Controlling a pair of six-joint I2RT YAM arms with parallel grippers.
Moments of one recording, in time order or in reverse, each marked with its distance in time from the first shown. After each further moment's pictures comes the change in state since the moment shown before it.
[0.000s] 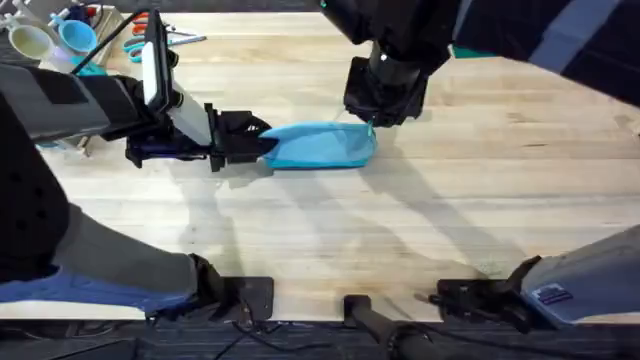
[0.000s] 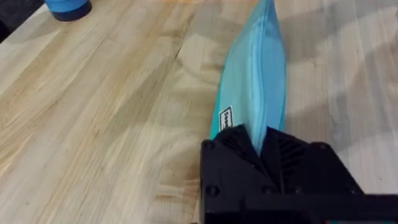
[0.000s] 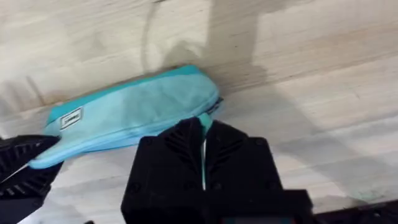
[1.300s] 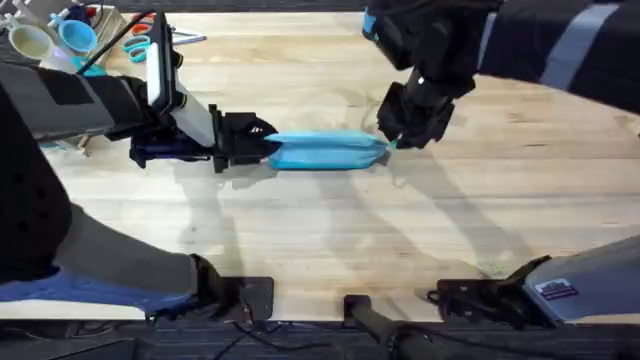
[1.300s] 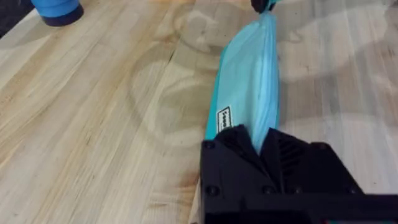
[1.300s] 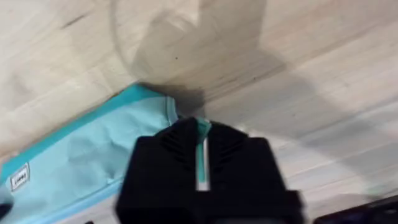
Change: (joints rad) left arm -0.021 0.000 -0.007 -0.006 0.010 0.000; right arm -0.179 -0.049 -0.287 0.158 -0.097 0.062
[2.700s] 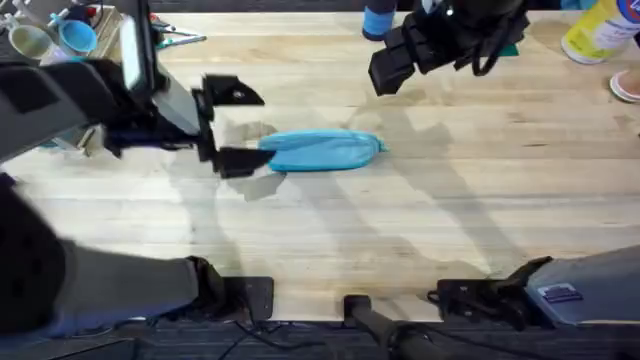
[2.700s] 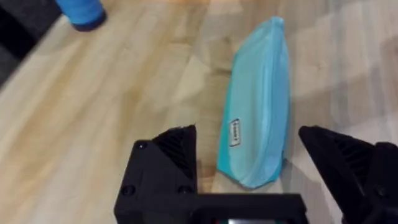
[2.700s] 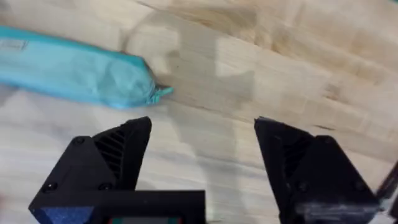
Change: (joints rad) left arm 0.031 -0.122 0.071 -0.096 -0.054 -0.021; right arm 0.015 -0.051 0.456 -0.315 0.121 -0.829
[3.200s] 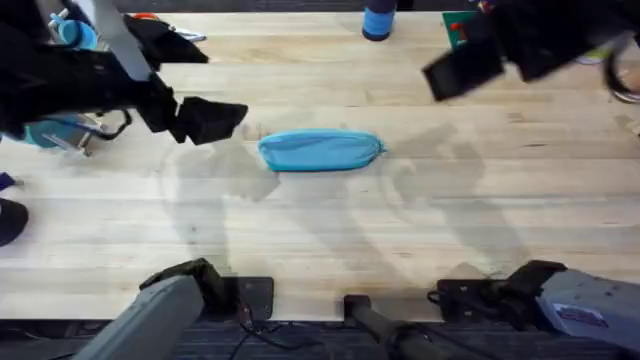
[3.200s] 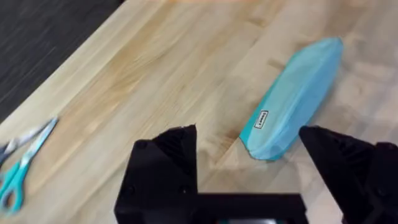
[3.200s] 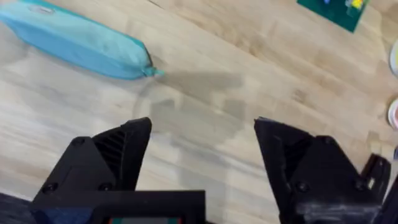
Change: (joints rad) left arm 0.000 -0.437 0.184 -0.048 -0.347 -0.693; right arm 0.010 -0.306 -0.029 -0.075 -0.003 -0.152
